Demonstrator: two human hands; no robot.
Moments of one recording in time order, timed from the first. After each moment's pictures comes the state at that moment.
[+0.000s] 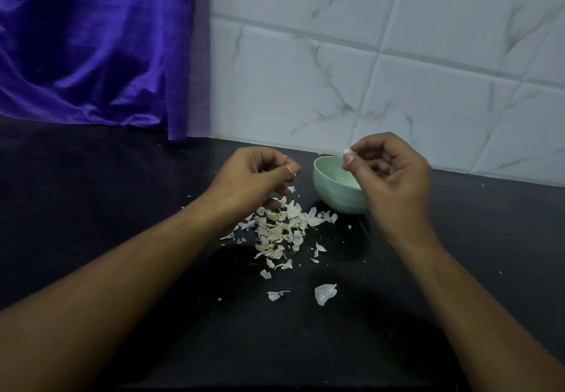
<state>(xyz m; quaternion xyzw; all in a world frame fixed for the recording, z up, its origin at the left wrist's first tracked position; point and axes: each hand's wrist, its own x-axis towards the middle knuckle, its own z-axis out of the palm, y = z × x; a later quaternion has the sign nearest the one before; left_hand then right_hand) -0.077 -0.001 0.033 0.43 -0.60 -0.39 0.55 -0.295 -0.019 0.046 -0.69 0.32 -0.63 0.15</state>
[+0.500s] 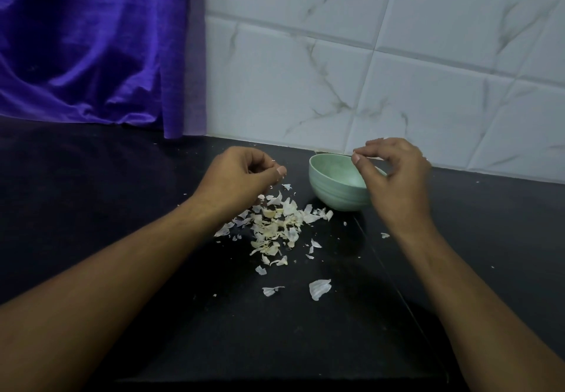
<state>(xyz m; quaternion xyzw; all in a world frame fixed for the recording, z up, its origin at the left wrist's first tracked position) -0.068 -0.003 0.030 0.53 -0.63 -0.25 0.51 -0.321 -0.042 0.040 -0.69 0.45 -0.57 -0.03</state>
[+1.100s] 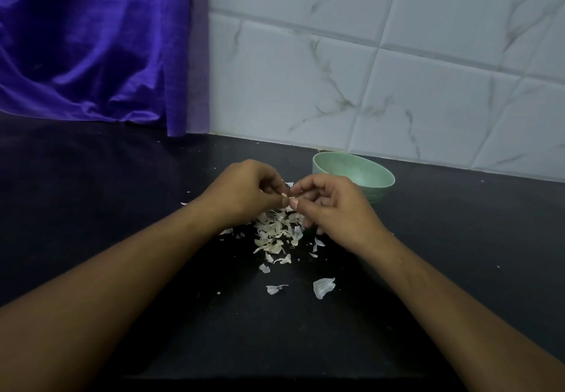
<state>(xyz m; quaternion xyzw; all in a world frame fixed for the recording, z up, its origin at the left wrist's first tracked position) -0.066 -0.007 0.025 0.57 -0.73 -0.17 0.35 -0.264 -0.018 0.014 -0.76 0.40 -0.40 0.31</state>
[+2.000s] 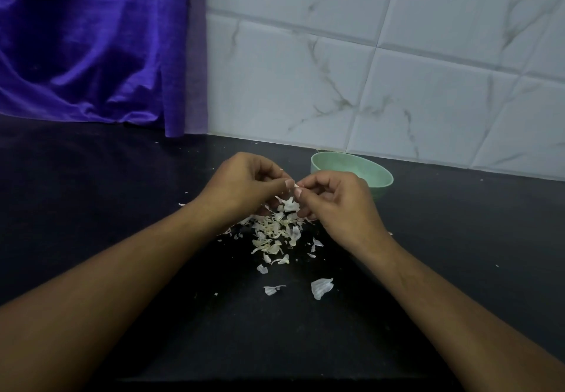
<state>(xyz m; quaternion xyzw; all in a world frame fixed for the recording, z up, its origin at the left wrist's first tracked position) -0.074 -0.001 0.028 0.50 -0.64 -0.34 0.47 -0.264 -0.014 0.016 -0.75 0.40 -0.46 0.24</state>
